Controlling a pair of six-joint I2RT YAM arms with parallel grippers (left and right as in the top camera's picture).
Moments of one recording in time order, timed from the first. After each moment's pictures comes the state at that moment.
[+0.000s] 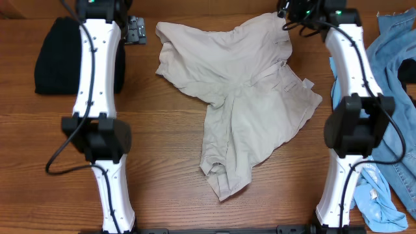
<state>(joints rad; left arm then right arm) -0.05 2.31 2.60 -1.43 -0.25 -0.19 -0.02 2.31 2.24 -0.68 -0.24 0.30</state>
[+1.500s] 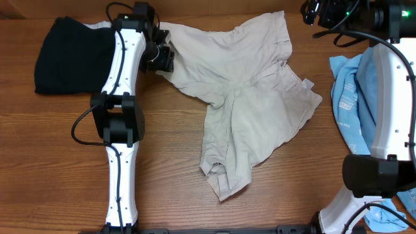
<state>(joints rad) -0.09 2.67 2.60 -1.36 0.19 0.08 -0.04 1.93 2.30 -1.20 -0.25 0.23</state>
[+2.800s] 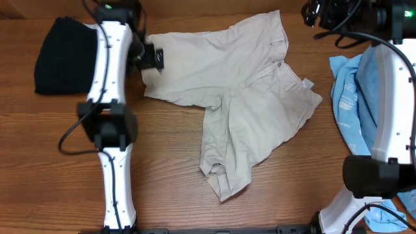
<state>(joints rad) -0.05 2.52 2.69 -1.69 0.07 -0.17 -0.04 1.91 2.34 -1.28 -0.25 0.23</state>
